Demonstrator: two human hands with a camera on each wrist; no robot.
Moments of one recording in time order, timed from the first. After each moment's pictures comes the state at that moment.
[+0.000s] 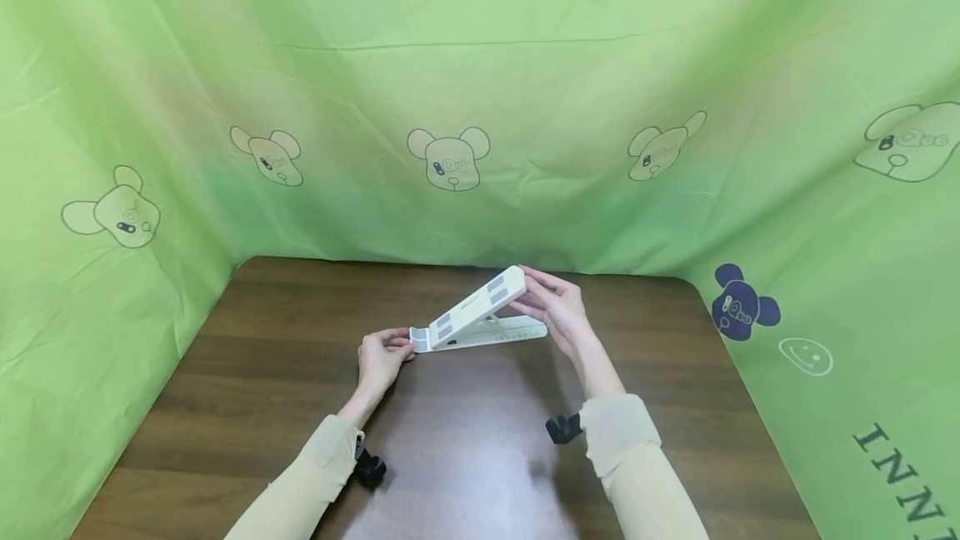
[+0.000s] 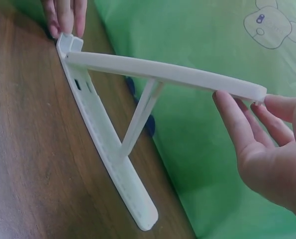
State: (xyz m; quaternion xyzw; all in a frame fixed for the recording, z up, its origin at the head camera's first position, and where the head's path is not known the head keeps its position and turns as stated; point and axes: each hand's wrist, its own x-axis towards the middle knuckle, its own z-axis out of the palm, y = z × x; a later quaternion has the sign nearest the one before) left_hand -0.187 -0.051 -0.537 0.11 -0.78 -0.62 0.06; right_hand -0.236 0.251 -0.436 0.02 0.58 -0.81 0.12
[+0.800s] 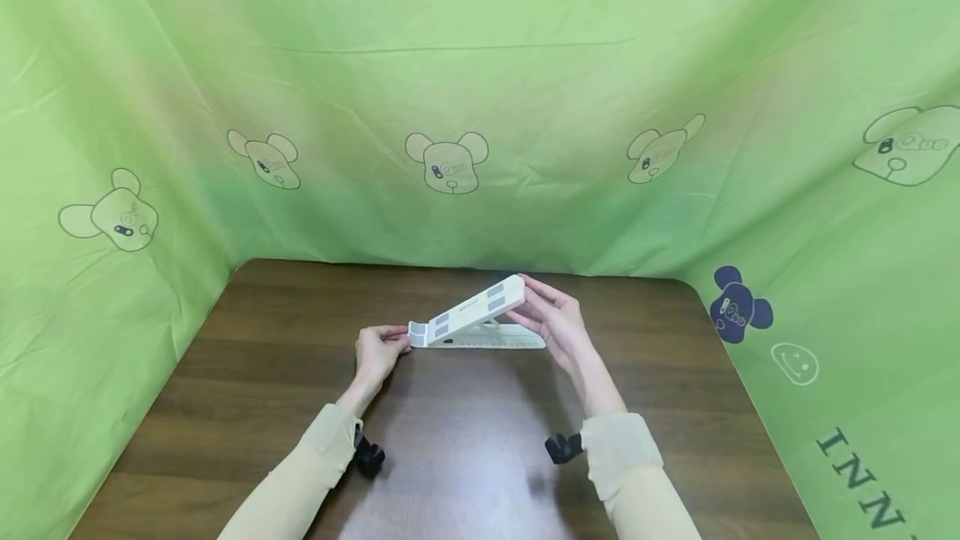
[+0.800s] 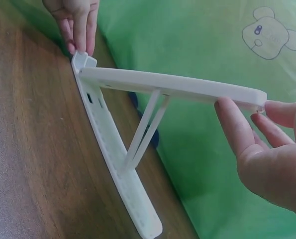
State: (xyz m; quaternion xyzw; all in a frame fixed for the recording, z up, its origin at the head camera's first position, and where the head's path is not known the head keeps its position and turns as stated) left_hand -0.203 -0.057 -0.531 0.13 -0.78 -0.60 0.05; right_hand -0.221 0.248 -0.437 0.03 0.55 -0.82 0.13
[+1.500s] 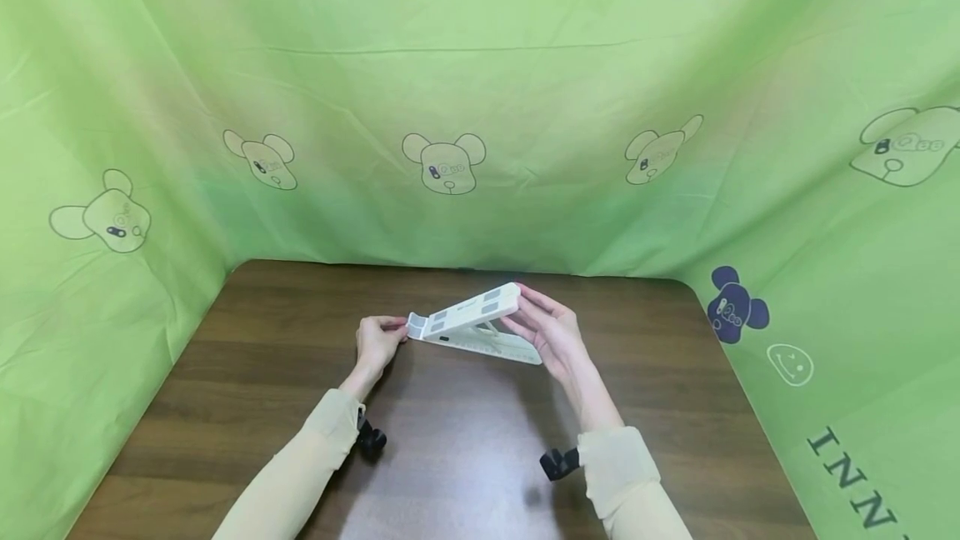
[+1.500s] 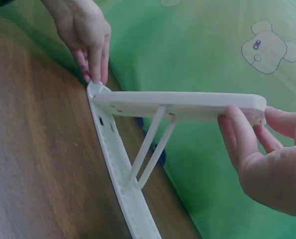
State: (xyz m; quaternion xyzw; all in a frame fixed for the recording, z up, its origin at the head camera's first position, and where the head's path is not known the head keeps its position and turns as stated) left_hand -0.222 -0.056 -0.528 0.13 -0.82 -0.55 0.06; right_hand -0.207 0.241 -0.437 0.05 0.50 -0.85 0.13
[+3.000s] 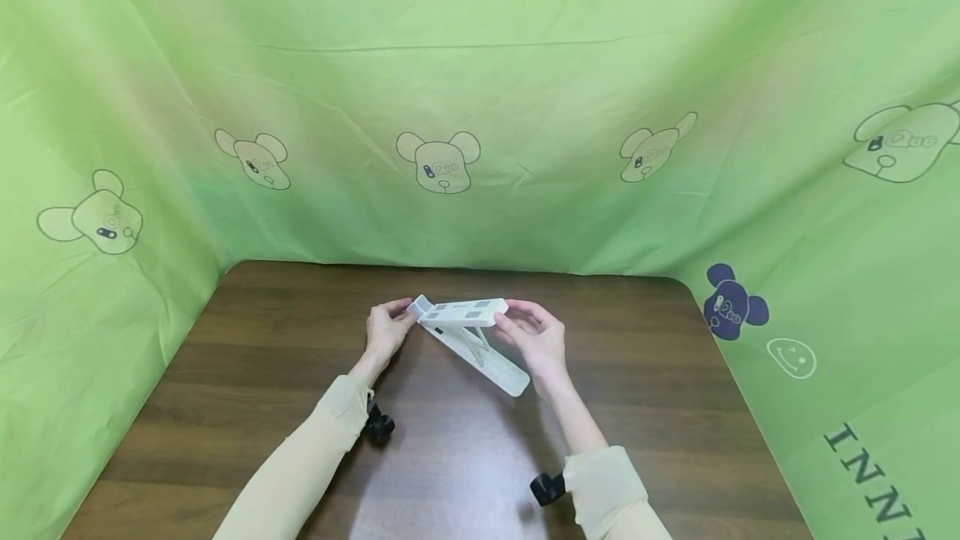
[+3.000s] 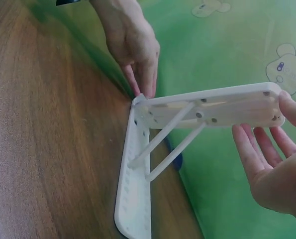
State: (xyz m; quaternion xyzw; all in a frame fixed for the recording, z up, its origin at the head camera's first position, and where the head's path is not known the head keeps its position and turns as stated) left_hand -0.248 -0.038 -0.534 0.10 -0.79 -0.60 0.06; right_hand -0.185 0.211 -0.455 0.04 0.61 -0.79 -0.03
